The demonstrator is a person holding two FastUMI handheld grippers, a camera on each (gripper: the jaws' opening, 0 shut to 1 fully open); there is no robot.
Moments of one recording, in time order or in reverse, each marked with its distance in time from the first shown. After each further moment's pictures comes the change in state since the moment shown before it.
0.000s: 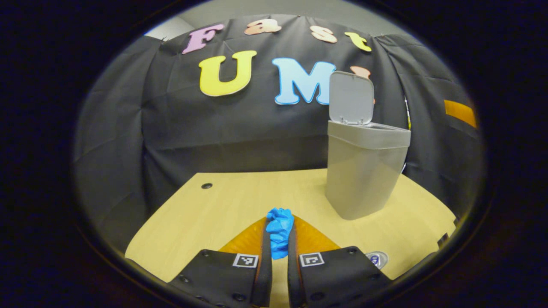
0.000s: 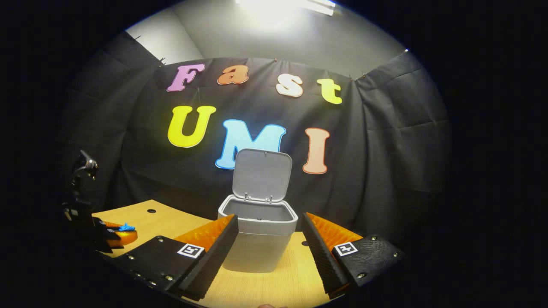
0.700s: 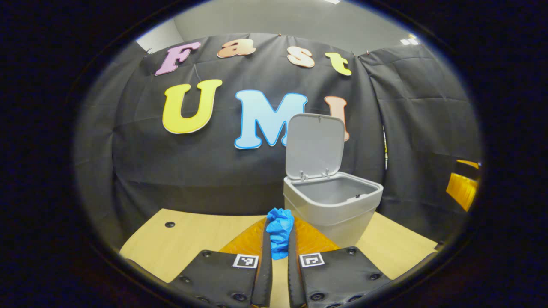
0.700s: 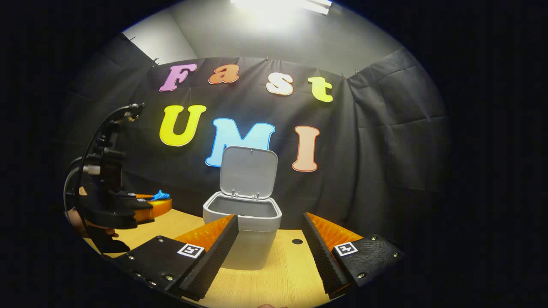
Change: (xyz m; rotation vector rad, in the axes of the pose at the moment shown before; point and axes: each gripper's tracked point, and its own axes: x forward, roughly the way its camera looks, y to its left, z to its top) left arm 0.059 -0.122 0.144 -0.024 -0.201 -0.178; right arm -0.010 -0.038 -0.011 0.011 0.021 -0.049
